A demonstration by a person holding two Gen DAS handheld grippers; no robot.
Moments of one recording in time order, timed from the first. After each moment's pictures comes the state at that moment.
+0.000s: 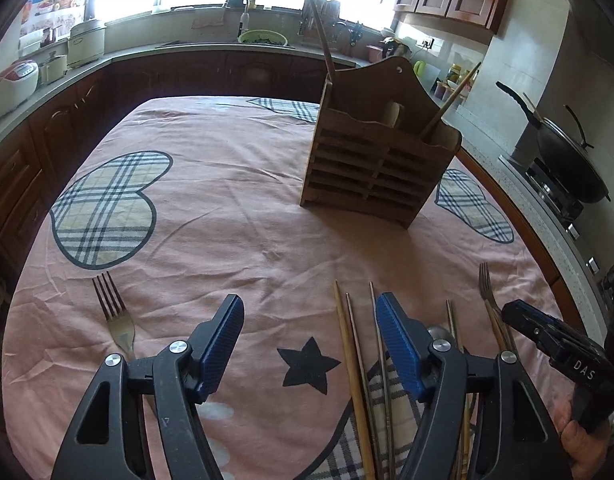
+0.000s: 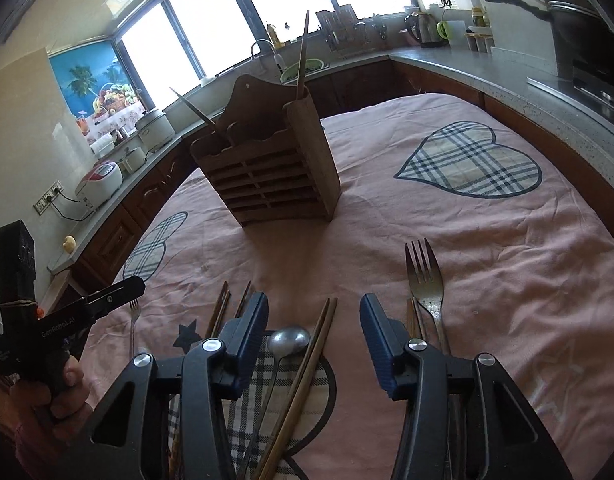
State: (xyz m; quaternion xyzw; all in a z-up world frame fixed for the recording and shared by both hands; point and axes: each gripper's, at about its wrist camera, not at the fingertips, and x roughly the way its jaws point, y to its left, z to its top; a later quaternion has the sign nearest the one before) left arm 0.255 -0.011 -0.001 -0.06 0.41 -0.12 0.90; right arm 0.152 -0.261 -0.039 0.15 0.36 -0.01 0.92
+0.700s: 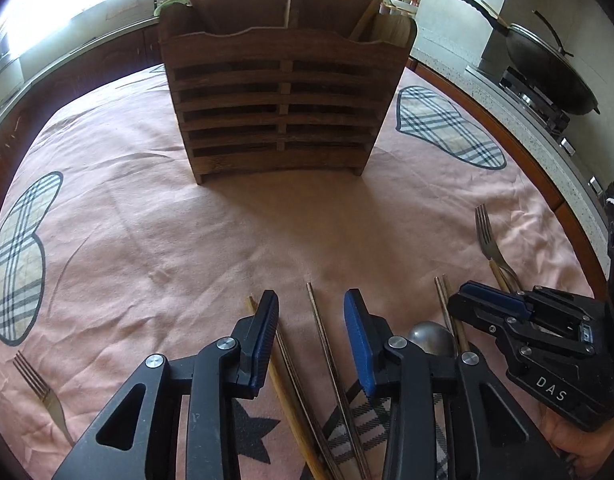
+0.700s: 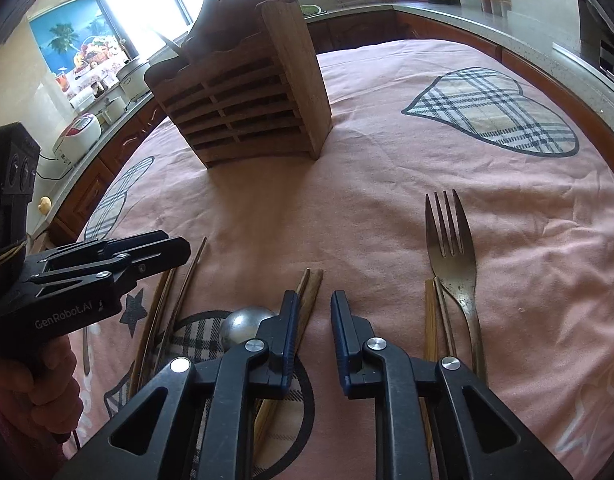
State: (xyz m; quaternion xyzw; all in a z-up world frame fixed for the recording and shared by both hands) left arm 0.340 -0.099 -0.051 0.04 0.49 -0.20 0.85; right arm 0.193 -0.261 -0.087 0.13 0.45 -0.01 0.88
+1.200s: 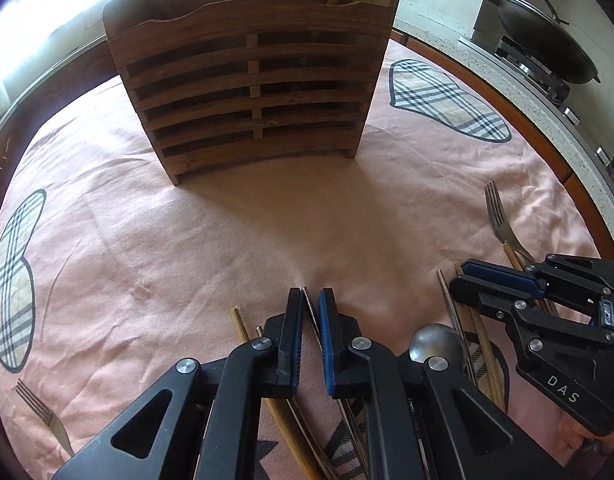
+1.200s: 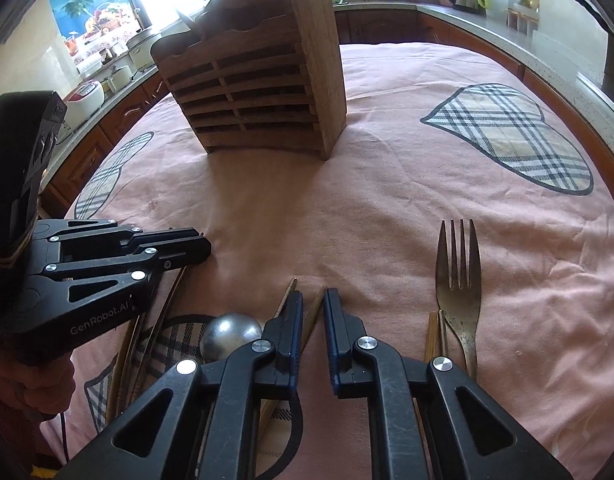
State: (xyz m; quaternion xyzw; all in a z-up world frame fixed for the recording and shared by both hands) left arm 0.354 -0.120 -0.068 0.08 0.50 -0.20 0.84; right arm 0.209 -0.254 -0.087 0.07 0.48 0.00 0.88
